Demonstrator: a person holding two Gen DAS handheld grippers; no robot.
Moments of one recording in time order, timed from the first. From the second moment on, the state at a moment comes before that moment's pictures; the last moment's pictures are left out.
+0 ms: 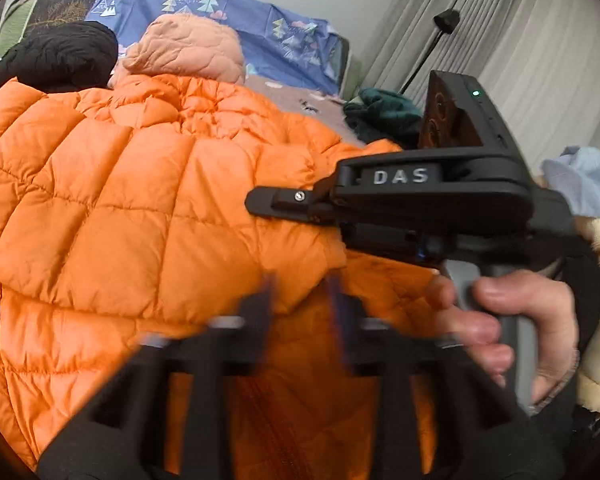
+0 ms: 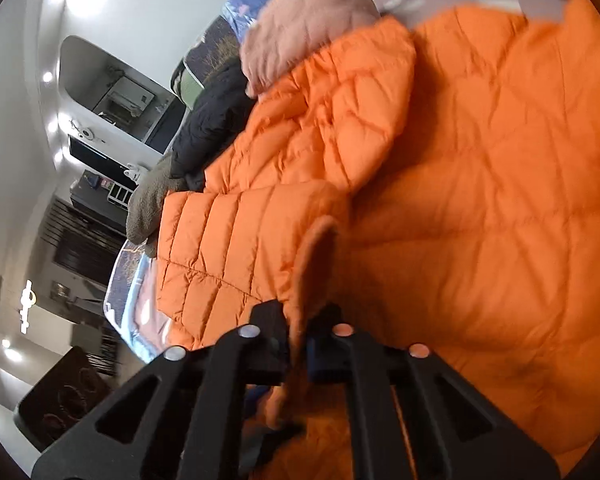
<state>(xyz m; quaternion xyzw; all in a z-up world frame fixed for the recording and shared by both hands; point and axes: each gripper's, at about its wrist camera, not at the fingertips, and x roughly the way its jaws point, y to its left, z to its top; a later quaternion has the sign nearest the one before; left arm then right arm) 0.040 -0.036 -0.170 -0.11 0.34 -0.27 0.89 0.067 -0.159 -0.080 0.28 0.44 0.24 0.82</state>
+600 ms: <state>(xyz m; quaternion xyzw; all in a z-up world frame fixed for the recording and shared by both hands) 0.031 0.091 -0.150 -0.19 0.31 -0.15 0.92 0.115 -0.268 -0.060 0.30 0.36 0.14 0.87</state>
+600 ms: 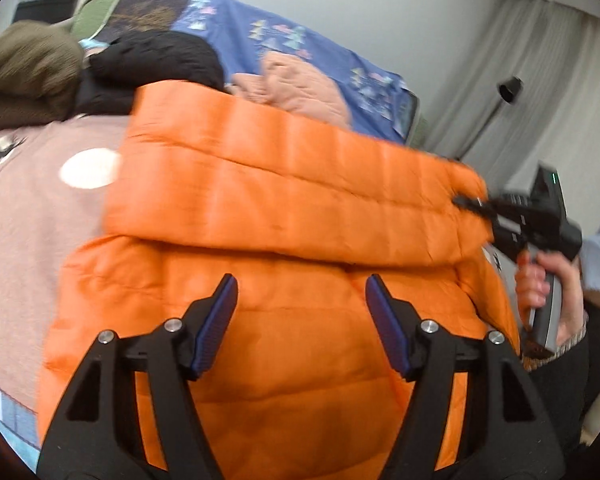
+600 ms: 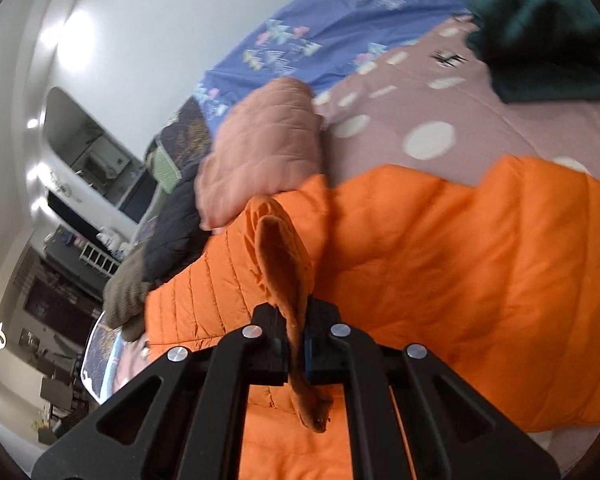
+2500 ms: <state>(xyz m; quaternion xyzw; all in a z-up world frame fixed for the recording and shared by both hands) 0.057 0.079 -0.117 -0.21 0.29 -0.20 0.91 -0.127 -0.448 -0.085 0.40 -0.01 -0.27 0.88</state>
